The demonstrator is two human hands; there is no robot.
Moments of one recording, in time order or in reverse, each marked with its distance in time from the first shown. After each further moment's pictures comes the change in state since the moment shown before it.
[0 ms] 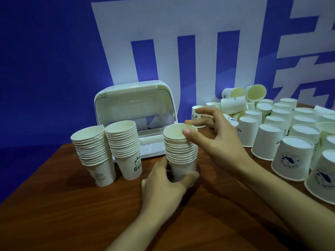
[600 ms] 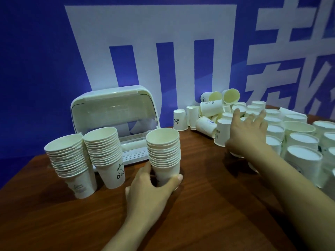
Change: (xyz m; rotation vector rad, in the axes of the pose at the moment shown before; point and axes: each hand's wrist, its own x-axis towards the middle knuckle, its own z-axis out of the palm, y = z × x) left_hand 0.001 -0.001 -0.002 -0.010 -0.027 -0.010; right_hand 0.035 0.041 -0.091 -1.369 0.021 0.615
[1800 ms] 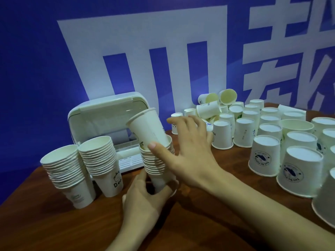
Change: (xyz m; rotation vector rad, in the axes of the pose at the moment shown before) left_hand 0.007 -0.009 0.006 -0.110 0.017 0.034; right_hand -0.104 -0.070 -0.021 0.828 0.237 -0.575
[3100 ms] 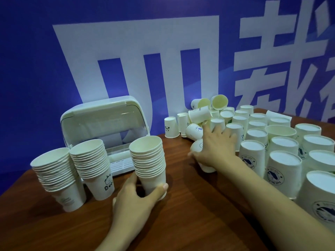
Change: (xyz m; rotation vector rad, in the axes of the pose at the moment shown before) left_hand -0.003 0.002 -0.002 0.048 -0.008 -0.026; right_hand 0.040 0.103 -0.016 -0.726 -0.160 0.348
